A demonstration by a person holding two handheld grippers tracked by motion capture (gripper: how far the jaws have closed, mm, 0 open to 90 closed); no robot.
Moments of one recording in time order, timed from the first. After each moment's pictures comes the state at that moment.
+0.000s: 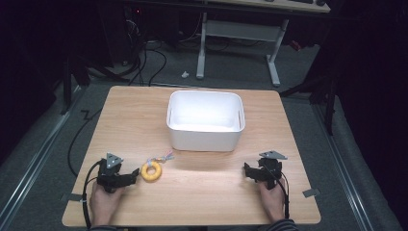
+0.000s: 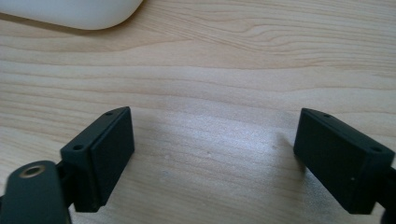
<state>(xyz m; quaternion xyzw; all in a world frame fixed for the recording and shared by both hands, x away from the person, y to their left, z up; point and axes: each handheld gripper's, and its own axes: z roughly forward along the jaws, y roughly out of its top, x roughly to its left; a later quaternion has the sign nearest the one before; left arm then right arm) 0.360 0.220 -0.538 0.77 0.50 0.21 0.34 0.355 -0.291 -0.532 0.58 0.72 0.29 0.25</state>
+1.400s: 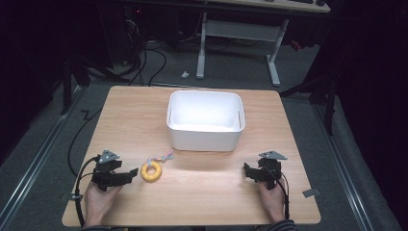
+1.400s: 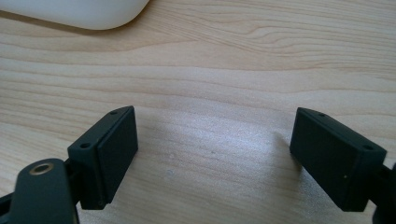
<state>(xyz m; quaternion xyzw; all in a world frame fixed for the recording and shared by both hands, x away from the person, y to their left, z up) 0.353 0.220 -0.500 0.78 0.48 0.14 0.37 0.355 -0.290 -0.532 0.58 0.72 0.29 0.25</state>
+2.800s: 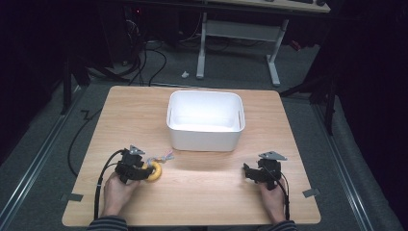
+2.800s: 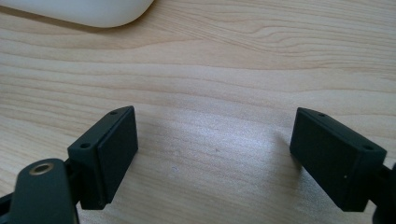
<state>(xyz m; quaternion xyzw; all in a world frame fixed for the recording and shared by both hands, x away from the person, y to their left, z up) 0.382 0.165 -0.510 0.84 0.46 0.10 0.28 0.353 -0.289 -0.532 0.58 0.72 0.29 0.25</state>
